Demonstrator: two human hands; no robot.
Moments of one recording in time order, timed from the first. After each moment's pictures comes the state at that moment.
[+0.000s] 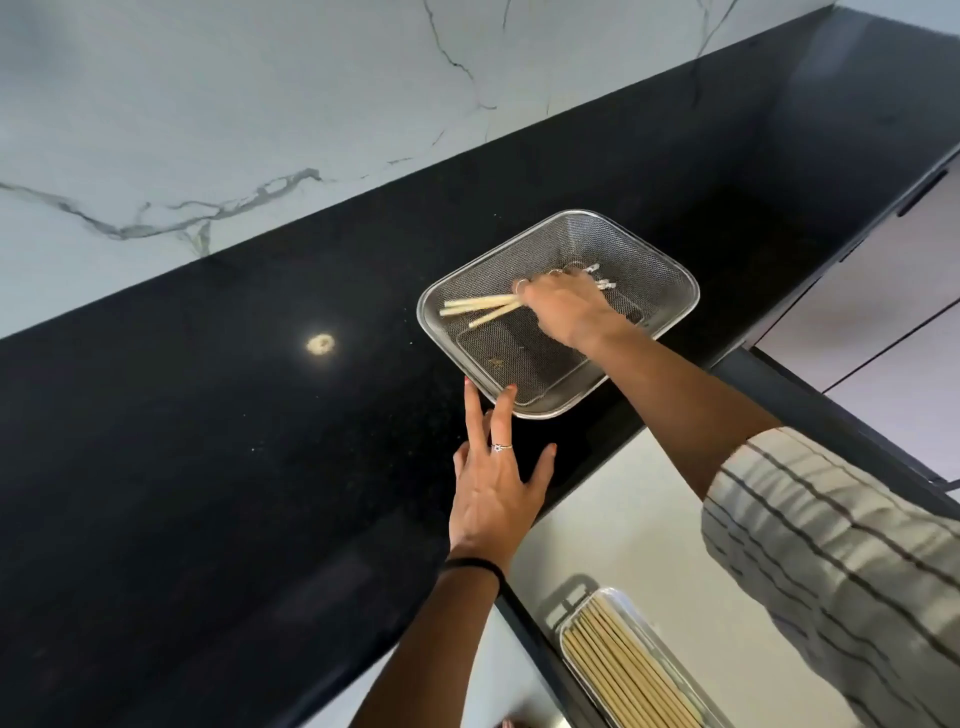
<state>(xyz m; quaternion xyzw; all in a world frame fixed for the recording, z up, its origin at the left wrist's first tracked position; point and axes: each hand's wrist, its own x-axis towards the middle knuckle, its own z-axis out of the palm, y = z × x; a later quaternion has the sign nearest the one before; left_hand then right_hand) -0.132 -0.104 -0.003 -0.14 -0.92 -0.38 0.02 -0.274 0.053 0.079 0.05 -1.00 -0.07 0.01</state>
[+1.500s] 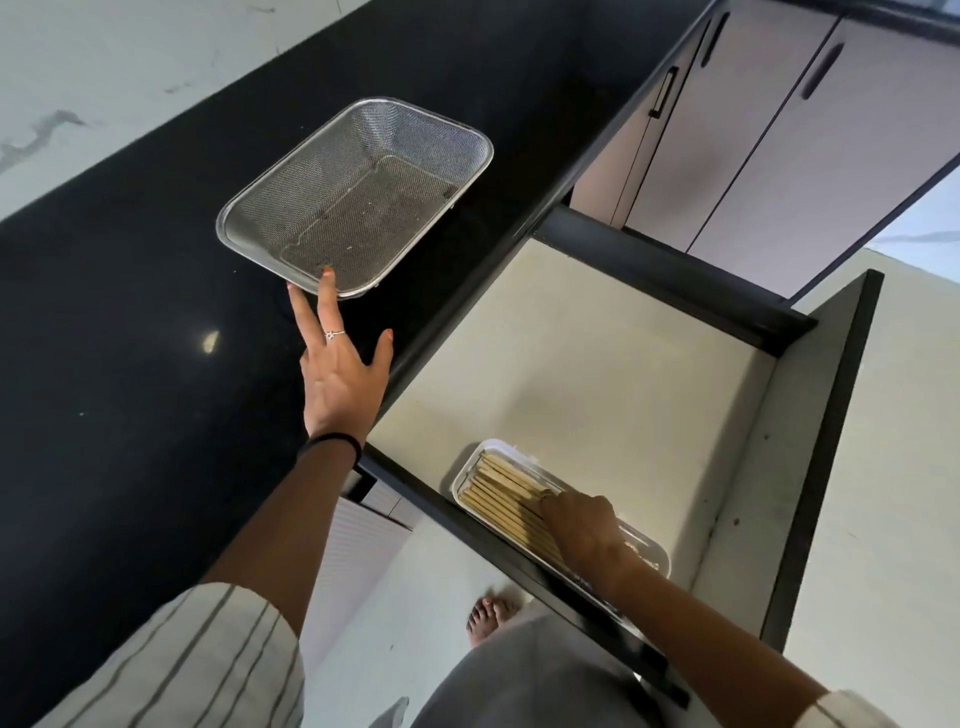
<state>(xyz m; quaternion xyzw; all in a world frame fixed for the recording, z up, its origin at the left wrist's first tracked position) -0.126 -0.105 0.000 -0.18 -0.91 -0.37 0.04 0.105 0.034 -0.080 -0.18 -0.94 0.06 -0.27</state>
